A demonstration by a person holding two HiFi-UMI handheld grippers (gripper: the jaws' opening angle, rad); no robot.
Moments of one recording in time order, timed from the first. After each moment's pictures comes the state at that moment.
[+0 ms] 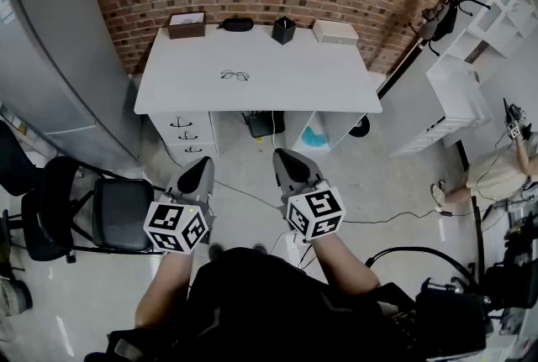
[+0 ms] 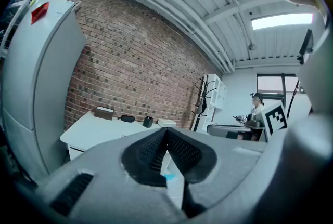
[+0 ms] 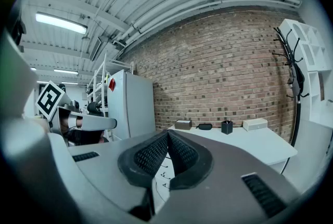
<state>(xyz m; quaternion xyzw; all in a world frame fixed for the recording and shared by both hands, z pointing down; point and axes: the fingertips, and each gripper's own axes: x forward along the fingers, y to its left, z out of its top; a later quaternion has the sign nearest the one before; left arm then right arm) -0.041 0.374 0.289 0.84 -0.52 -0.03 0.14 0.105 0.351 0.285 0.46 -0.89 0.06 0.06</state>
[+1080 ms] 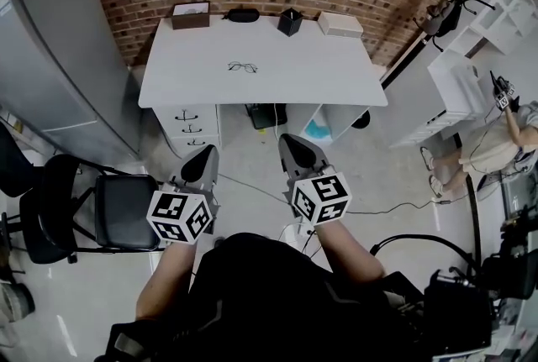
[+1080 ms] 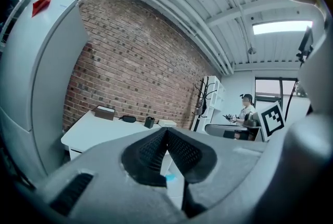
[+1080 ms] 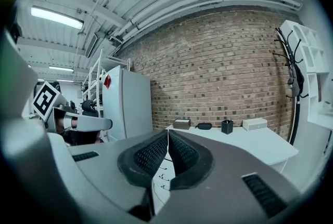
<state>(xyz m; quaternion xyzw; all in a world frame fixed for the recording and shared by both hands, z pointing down) -0.088 0.349 0.293 0.85 -0.50 -0.04 0.15 0.062 0.321 0.288 0.48 -0.87 0.06 0.07</state>
